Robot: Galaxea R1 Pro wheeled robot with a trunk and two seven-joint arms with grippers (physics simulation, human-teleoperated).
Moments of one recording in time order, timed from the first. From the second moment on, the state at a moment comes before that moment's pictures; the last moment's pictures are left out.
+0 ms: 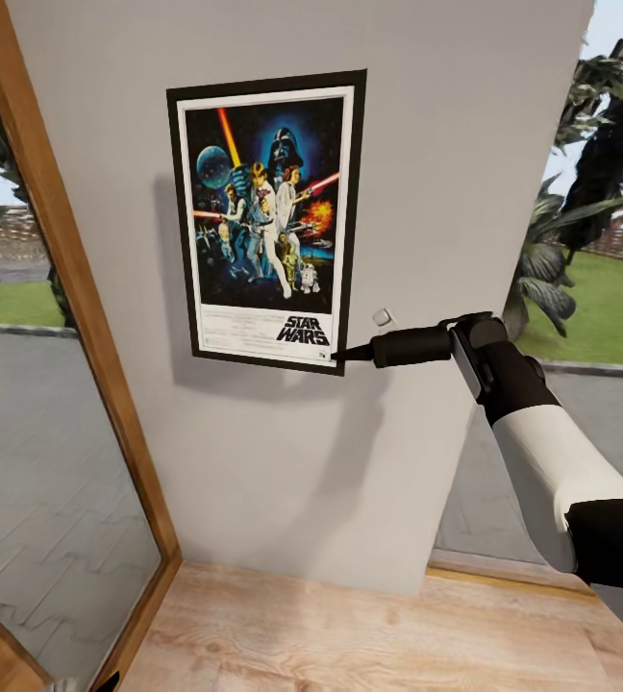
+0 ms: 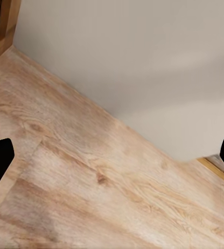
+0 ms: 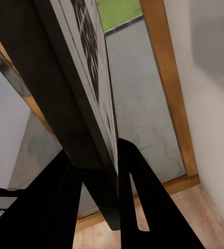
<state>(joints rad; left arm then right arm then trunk) -0.30 0.33 0.36 -0.05 0.43 -0.27 -0.83 -1.24 -0.08 0.13 -0.84 0.01 0.84 1.36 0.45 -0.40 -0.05</state>
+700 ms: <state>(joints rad) -0.30 0.33 0.36 -0.05 0.43 -0.27 -0.83 -1.24 -0.08 0.13 -0.84 0.01 0.84 1.36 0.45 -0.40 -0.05</state>
